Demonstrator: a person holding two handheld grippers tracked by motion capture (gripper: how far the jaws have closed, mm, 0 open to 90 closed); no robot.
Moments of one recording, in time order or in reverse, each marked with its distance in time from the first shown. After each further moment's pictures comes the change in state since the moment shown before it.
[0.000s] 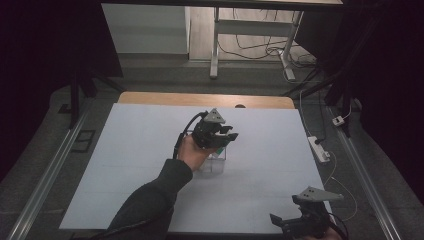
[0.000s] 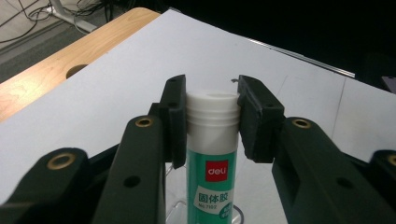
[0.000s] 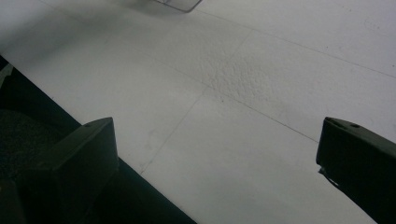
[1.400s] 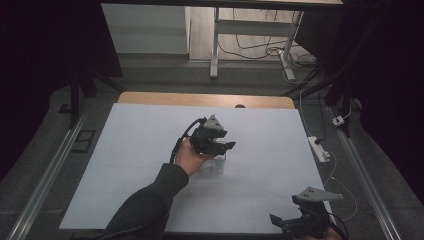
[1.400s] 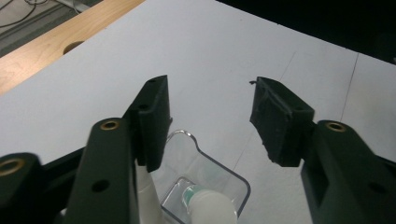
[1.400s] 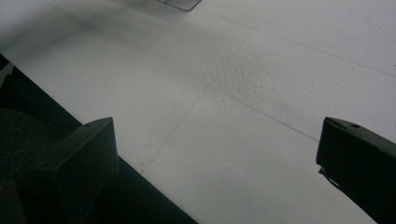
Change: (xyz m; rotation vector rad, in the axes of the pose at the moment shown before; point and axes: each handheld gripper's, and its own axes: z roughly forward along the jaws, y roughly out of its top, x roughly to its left) left arm -0.002 -0.017 0.000 0.057 0.007 0.004; right arm 0.000 0.000 0.000 0.003 0.000 -0.003
